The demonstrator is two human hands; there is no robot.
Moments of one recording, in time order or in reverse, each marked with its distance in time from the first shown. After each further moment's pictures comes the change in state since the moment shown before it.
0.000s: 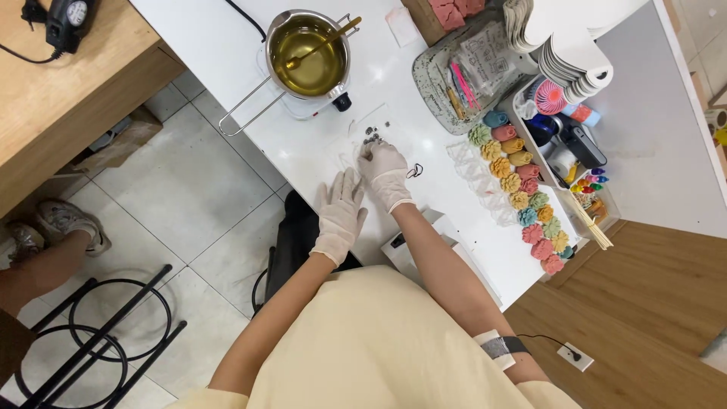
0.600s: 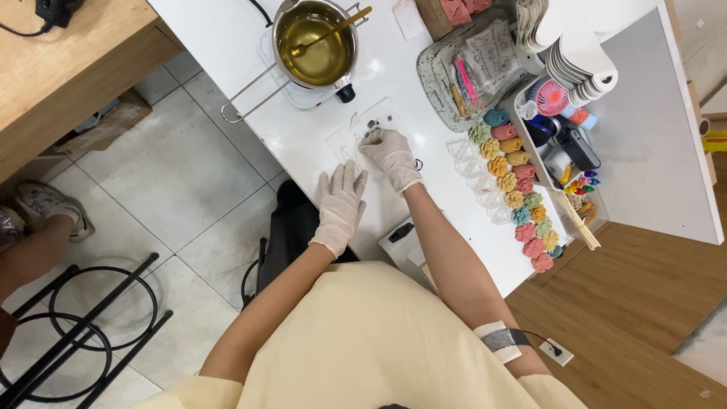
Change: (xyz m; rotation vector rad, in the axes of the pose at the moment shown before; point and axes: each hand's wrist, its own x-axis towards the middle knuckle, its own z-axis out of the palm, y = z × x) left_hand 0.001 0.001 -0.007 0.085 -0.008 0.024; right_hand 0.030 0.009 -0.014 0.238 -0.268 0.242
